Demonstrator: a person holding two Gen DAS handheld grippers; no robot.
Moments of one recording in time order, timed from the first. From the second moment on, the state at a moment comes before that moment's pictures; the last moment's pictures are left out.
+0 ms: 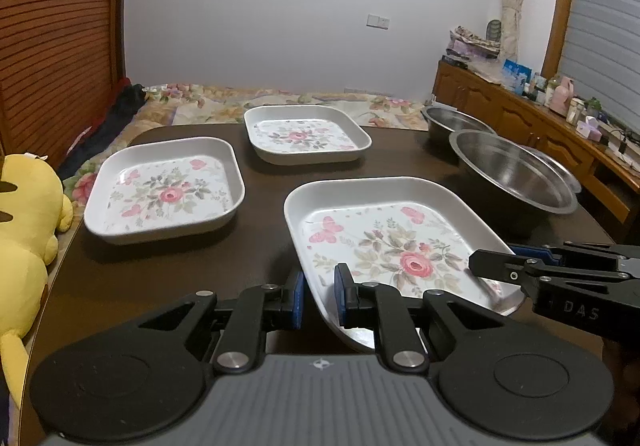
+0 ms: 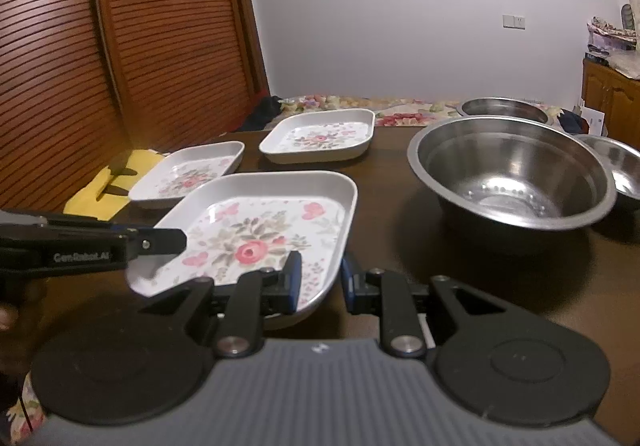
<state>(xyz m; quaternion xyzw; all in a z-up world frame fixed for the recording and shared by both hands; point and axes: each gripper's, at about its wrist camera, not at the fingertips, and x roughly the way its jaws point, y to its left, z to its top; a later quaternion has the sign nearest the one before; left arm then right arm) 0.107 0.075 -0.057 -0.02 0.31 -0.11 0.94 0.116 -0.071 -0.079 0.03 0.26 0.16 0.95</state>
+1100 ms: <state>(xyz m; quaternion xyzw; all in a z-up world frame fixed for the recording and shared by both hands) 0.078 0.074 -0.081 -0.03 0.33 -0.09 0.94 0.091 -0.065 -0.102 0.04 0.28 0.17 0.94</state>
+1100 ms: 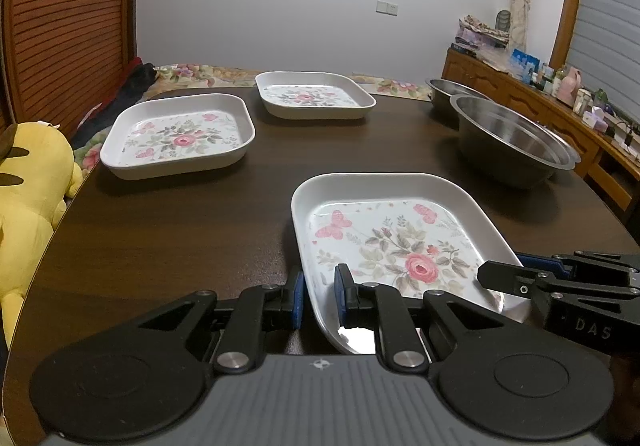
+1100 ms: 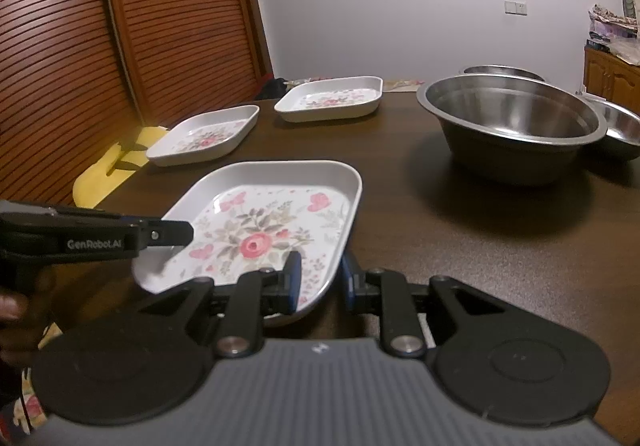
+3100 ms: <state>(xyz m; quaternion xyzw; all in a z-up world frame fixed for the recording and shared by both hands) 0.214 0.212 -0.050 -0.04 0.31 -0.01 0.95 0.257 0.038 -0.033 -0.01 0.31 0.31 0.90</state>
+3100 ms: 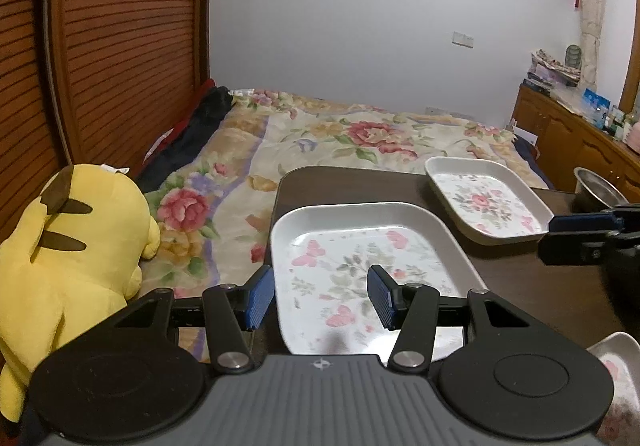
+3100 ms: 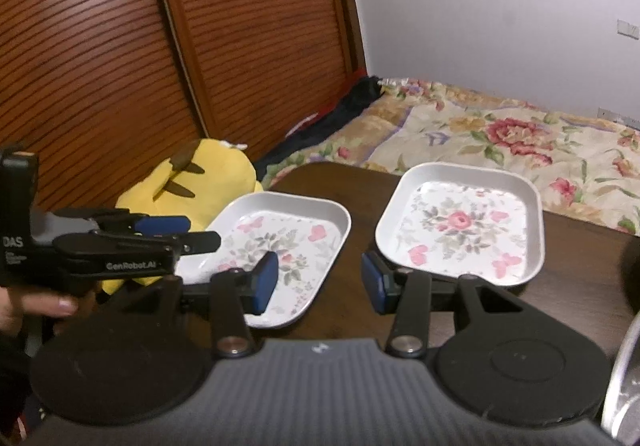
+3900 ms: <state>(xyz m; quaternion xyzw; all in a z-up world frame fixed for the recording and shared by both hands) 0.219 0.230 -0.067 -0.07 0.32 -0.01 0.95 0.285 0.067 -0.063 -0.02 0.37 0.32 0.87</state>
